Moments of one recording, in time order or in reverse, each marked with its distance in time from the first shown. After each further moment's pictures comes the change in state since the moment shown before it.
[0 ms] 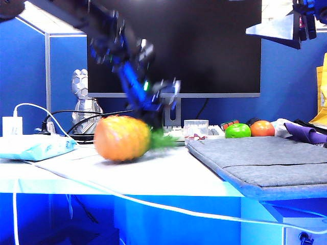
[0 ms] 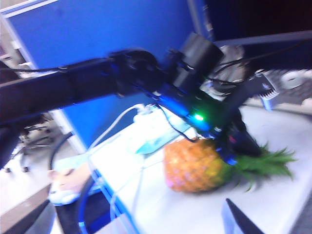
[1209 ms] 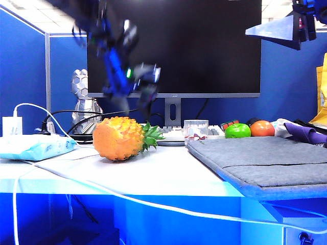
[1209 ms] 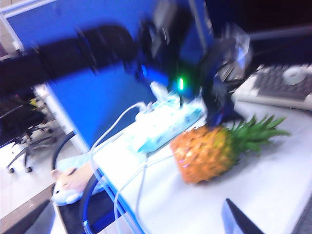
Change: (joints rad) left arm 0.067 -0.122 -0.132 0.124 -0.206 0.036; right arm 0.002 -0.003 0.000 -0.009 -0.005 0.021
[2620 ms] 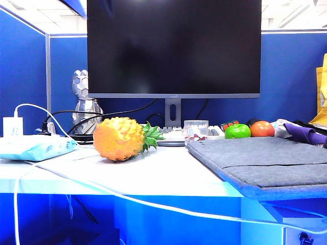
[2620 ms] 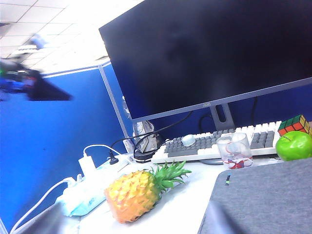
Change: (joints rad) left arm 0.037 -0.666 -0.327 -0.151 0.022 -0.095; right arm -0.190 -1.080 -0.563 -0.183 0.312 0.146
